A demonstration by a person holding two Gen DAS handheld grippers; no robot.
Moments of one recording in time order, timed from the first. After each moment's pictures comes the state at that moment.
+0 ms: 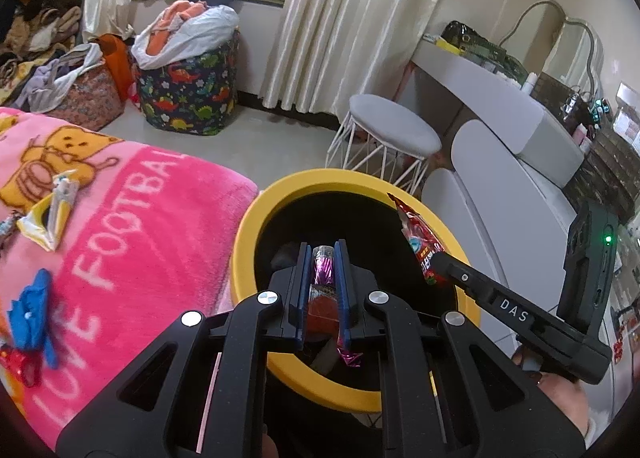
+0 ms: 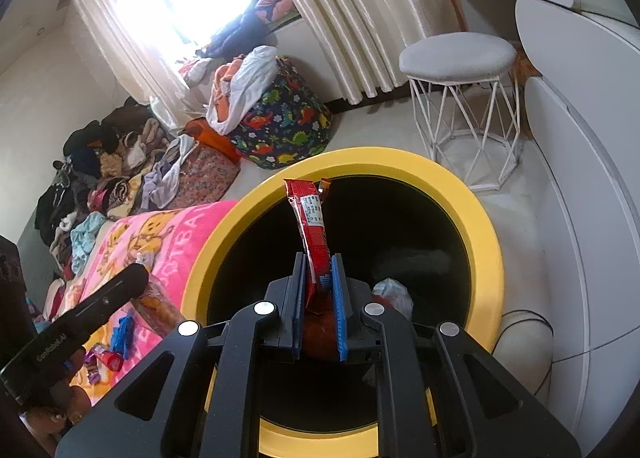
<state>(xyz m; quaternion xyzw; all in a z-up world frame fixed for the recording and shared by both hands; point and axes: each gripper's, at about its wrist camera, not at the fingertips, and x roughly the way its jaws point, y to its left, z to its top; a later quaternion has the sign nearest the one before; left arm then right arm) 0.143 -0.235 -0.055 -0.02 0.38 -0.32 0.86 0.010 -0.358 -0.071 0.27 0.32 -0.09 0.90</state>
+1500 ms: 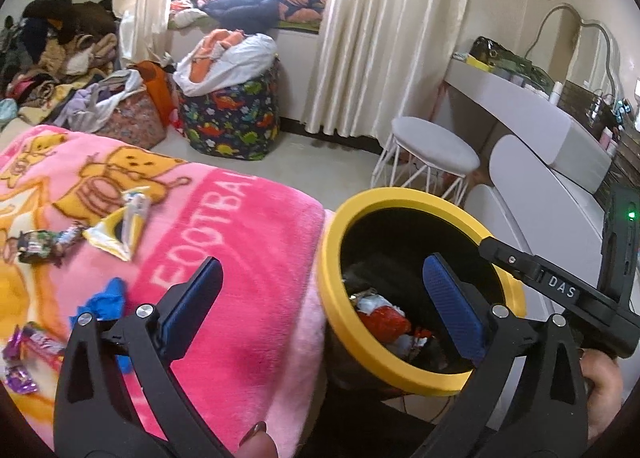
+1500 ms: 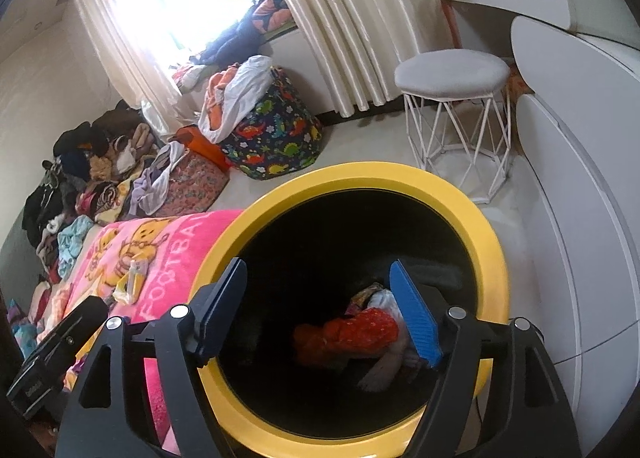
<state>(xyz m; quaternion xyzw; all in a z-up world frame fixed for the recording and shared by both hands) 0.132 -0.182 -0.040 0.00 0.33 -0.25 0.91 0.016 -0.336 -0.058 0.24 0.30 -0.12 0.91</state>
